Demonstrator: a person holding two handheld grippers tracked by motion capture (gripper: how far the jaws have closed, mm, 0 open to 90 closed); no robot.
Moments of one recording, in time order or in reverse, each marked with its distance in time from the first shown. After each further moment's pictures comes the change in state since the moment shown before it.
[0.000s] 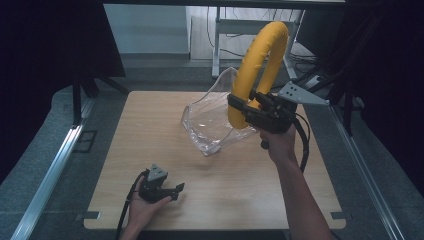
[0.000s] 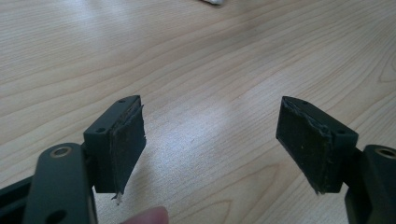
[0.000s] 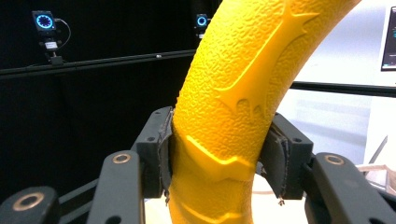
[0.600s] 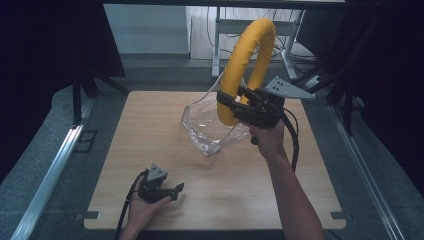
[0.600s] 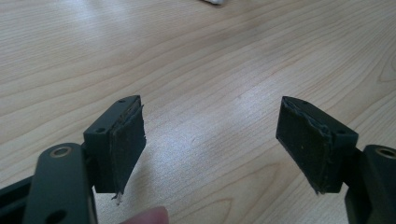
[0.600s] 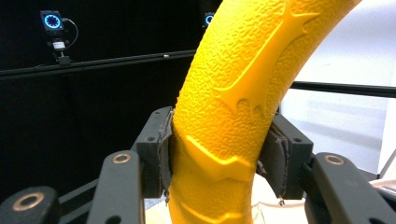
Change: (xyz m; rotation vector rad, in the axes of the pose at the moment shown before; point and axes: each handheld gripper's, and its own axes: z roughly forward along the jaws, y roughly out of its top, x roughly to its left) left arm 0.001 0.000 -0.001 -0.001 0.003 0.000; right arm 0.005 0.001 0.026 0.004 0.032 0.000
